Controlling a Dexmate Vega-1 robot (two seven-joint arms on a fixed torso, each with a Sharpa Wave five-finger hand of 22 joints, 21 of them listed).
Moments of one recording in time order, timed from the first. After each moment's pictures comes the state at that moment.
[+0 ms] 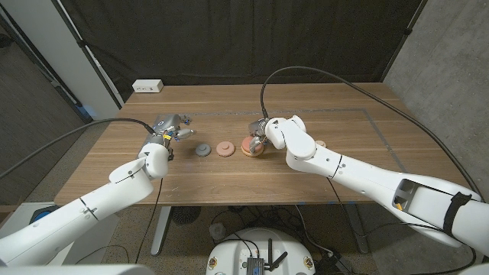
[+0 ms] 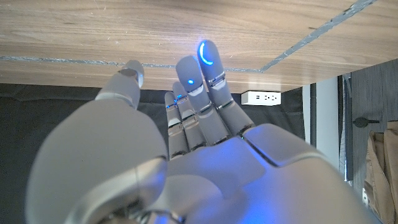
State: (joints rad) left arm 1.04 0.94 0.46 -2.01 0.20 0.61 0.40; left_hand 0.88 0.01 0.39 -0.17 0.32 0.54 0.00 0.22 0.23 0.63 -0.11 0.21 0.43 1.05 -0.17 1.41 0.58 0.75 -0.08 1.51 0.19; right arm -0.44 -0.48 -1.11 -1.79 -1.00 -0.64 0.80; right_hand 0.86 -0.01 0.37 -0.25 0.39 0.41 0.06 0.31 0.24 0.50 0.04 0.26 0.68 1.16 -0.22 1.54 1.23 1.02 -0.16 1.51 0.22
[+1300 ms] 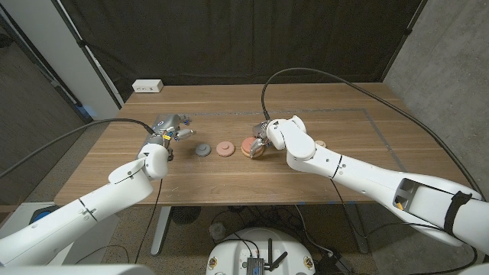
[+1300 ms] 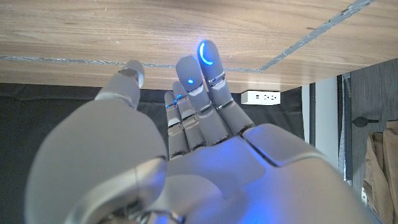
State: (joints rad) left arm 1.05 0.94 0.45 -2.02 0.20 0.62 0.41; left_hand 0.88 0.00 0.40 -0.16 0.32 0.55 0.00 0.21 0.23 0.63 -0.11 0.21 0.43 1.05 -0.17 1.40 0.58 0.75 -0.08 1.51 0.19; right arm -0.43 -0.49 -1.12 -1.80 -1.04 -0.63 0.85; right_hand 0.67 -0.13 0.40 -0.13 0.24 0.29 0.03 0.20 0.25 0.39 -0.05 0.18 0.63 0.99 -0.16 1.43 1.21 0.91 -0.13 1.46 0.20
